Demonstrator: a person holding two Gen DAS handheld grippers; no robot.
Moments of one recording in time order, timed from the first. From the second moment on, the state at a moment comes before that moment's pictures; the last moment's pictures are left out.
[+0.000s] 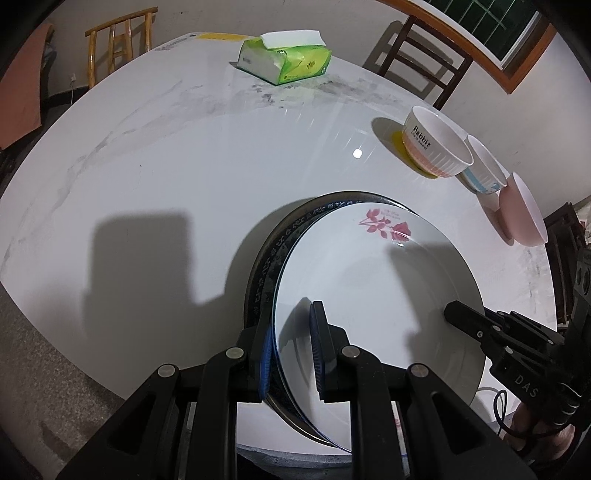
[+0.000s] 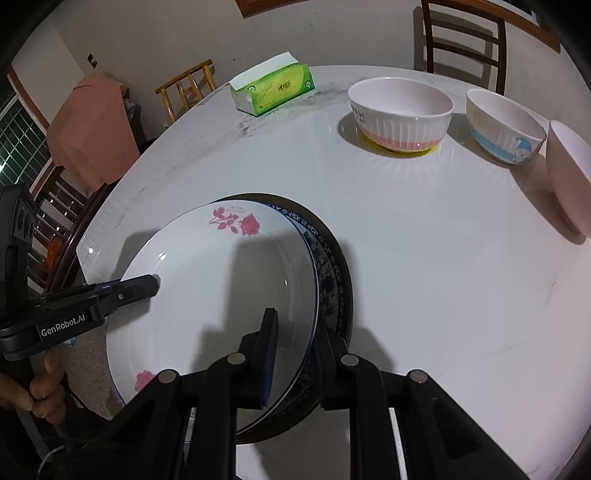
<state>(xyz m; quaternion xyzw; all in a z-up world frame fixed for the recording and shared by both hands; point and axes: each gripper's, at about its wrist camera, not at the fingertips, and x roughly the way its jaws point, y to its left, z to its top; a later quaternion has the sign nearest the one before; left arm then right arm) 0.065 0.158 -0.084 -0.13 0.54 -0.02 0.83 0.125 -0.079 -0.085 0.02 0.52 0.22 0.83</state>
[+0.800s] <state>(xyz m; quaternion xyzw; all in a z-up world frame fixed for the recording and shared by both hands) 0.074 0.146 -0.084 -0.12 0.55 0.01 0.82 0.128 -0.066 -0.083 -0.02 0.52 0.19 0.83</state>
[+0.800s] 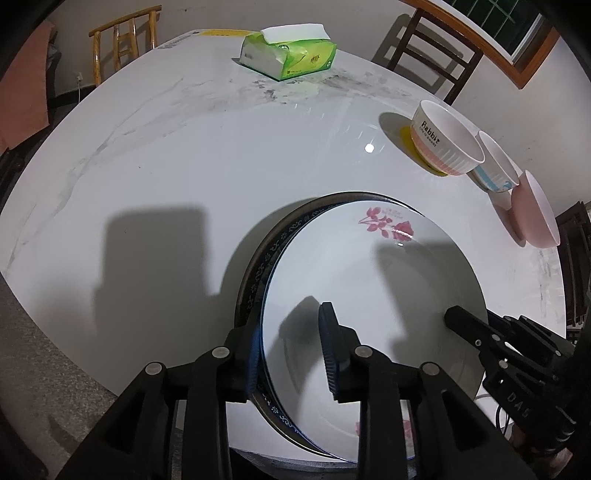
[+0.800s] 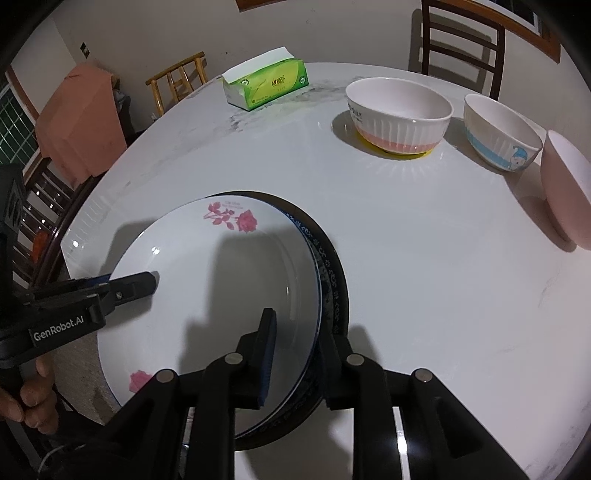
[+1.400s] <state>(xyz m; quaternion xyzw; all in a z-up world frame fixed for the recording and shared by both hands) 0.077 0.138 -0.082 -0.09 0.55 0.03 0.83 0.128 -0.055 -0.081 -0.05 0.53 0.17 0.83</state>
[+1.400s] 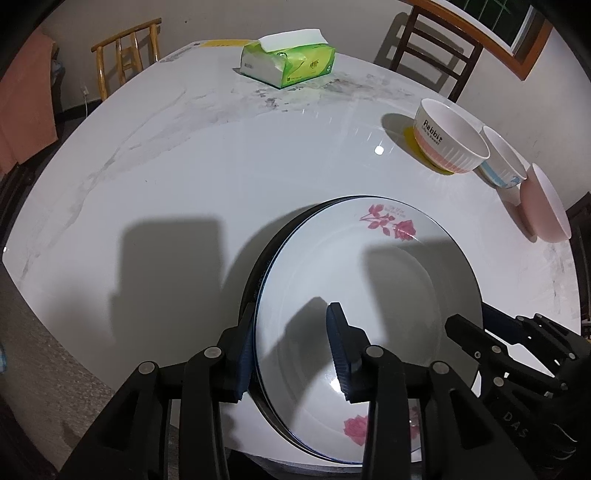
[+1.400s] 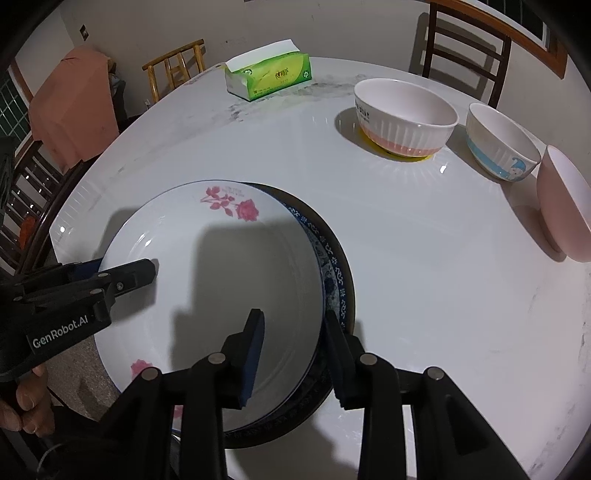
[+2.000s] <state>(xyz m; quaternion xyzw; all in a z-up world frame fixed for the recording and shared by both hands) 0.078 0.122 -0.060 -0.05 0.50 0.04 0.86 0.122 -0.074 -0.069 -0.02 0.51 0.18 0.84</state>
